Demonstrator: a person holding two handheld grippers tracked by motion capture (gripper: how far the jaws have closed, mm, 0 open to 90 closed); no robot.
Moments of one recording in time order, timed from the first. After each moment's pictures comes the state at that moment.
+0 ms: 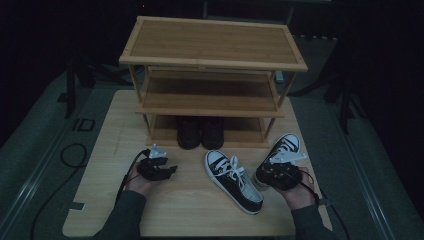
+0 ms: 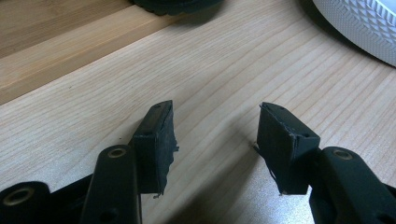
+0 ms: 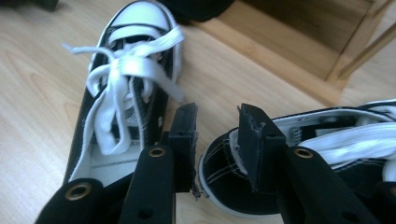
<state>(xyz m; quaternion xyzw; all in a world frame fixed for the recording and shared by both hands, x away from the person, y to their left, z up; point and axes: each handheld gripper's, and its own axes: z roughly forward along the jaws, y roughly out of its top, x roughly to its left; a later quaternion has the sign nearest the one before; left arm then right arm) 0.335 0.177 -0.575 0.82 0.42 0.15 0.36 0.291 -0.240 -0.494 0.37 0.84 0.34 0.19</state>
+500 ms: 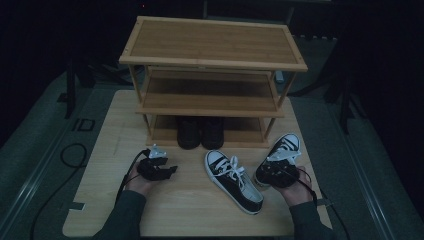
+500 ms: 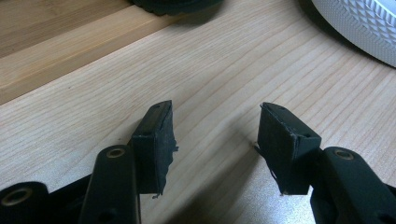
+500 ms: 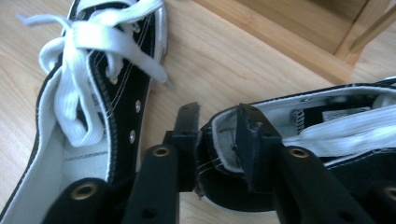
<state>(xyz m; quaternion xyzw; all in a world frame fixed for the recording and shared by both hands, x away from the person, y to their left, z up) 0.335 0.177 -0.575 0.82 0.42 0.15 0.36 0.306 -0.241 -0.513 0.39 0.85 0.31 0.17</state>
